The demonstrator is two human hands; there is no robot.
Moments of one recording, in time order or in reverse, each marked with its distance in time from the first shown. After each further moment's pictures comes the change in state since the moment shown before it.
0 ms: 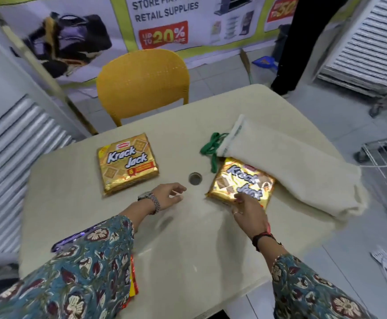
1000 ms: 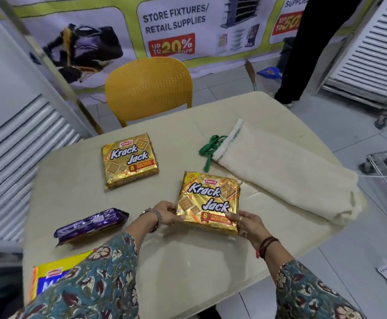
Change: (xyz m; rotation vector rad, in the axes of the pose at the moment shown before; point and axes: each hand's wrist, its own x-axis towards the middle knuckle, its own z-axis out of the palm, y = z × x) left_hand -0.034 0.012 0.053 -0.489 -0.051 -0.418; right_hand -0.013 0.033 -0.001 1.024 -0.397 0.549
